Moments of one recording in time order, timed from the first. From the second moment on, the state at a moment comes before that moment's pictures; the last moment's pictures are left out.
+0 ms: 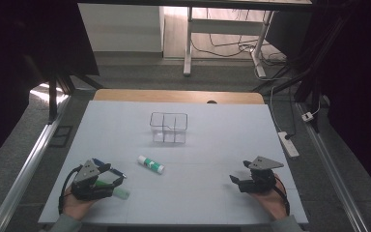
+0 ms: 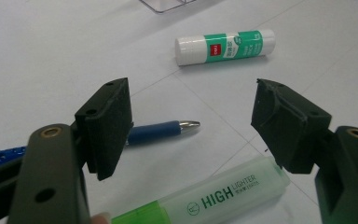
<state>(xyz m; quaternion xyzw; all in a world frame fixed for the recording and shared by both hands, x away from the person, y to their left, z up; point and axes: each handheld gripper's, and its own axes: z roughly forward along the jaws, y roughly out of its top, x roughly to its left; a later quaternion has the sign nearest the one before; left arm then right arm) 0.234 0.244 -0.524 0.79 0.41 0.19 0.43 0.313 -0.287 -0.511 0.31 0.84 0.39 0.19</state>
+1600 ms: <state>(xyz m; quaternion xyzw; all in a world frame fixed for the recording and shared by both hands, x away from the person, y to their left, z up) 0.269 0.237 -0.460 0.89 0.28 0.15 0.33 0.315 -0.288 -0.512 0.31 0.85 0.38 0.19</state>
